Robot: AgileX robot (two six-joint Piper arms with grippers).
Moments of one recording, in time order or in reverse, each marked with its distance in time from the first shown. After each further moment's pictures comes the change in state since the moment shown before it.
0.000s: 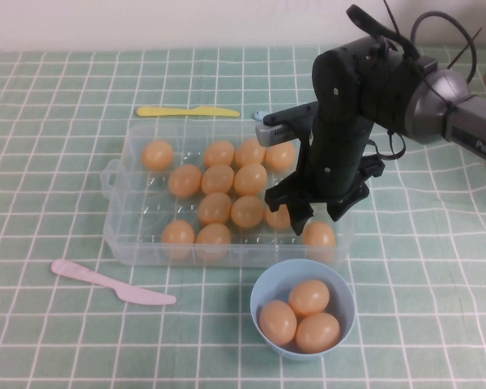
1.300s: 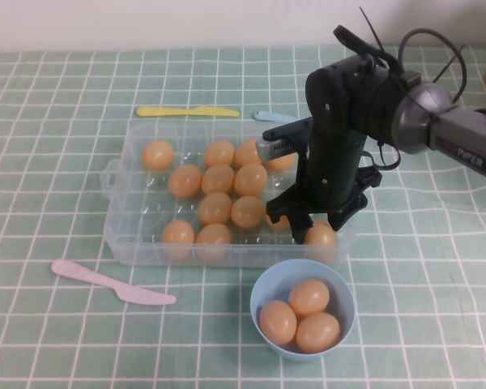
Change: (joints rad) right arm 0.000 0.049 0.000 -0.015 -0.004 0.000; left arm 0.000 0.000 0.000 0.000 0.000 0.000
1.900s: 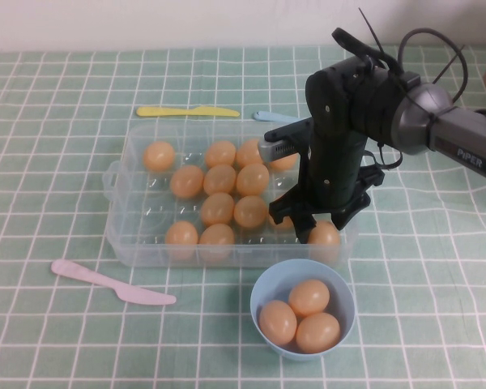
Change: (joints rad) right arm 0.000 0.001 0.002 -0.027 -0.002 0.000; left arm 0.000 0.000 0.000 0.000 0.000 0.000
